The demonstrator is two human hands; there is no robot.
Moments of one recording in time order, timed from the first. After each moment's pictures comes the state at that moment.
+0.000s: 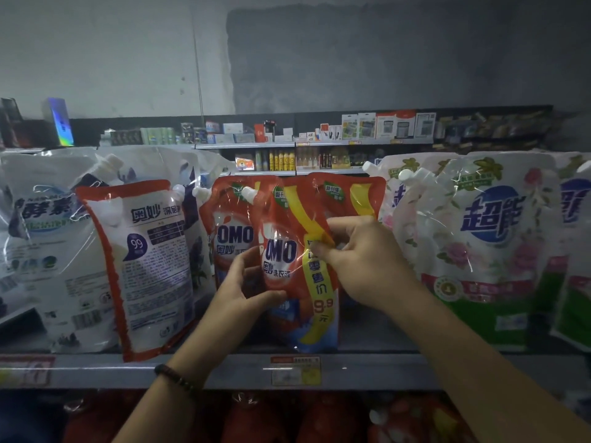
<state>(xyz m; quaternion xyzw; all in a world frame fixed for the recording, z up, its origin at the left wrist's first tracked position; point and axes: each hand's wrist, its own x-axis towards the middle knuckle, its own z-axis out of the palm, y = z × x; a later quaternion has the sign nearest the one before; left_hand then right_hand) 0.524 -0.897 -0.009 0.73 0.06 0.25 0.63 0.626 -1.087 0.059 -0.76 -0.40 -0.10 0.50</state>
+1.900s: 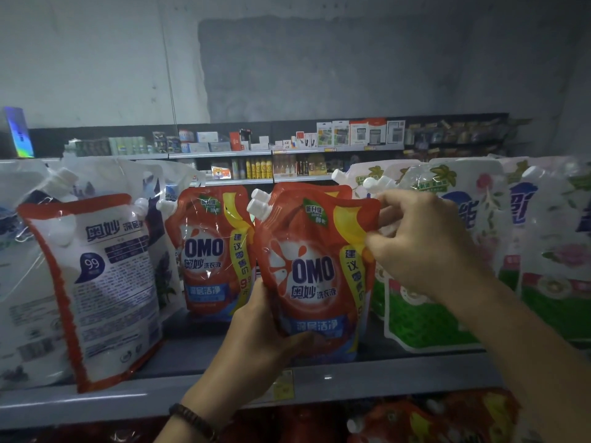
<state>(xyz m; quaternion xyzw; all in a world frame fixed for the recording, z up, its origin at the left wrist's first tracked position) 0.535 -0.961 -0.016 0.83 -0.01 0.24 0.50 0.626 -1.174 0.096 -0.82 -0.29 -0.31 0.39</state>
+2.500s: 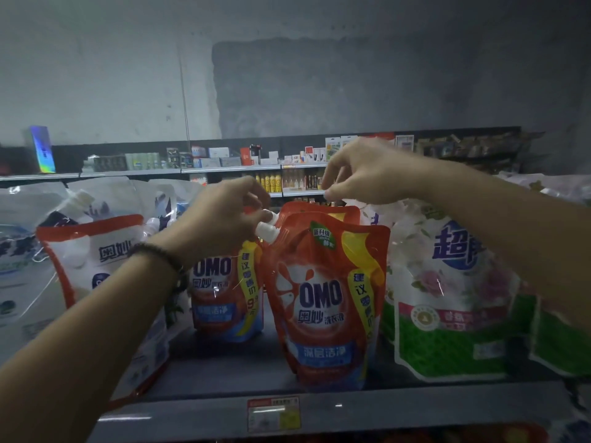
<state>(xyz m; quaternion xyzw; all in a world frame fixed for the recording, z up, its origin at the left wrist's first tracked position) 0.563 -0.904 0.159 0.92 0.05 0.31 0.23 0.687 -1.123 0.217 -0.86 -0.45 -0.16 0.19</state>
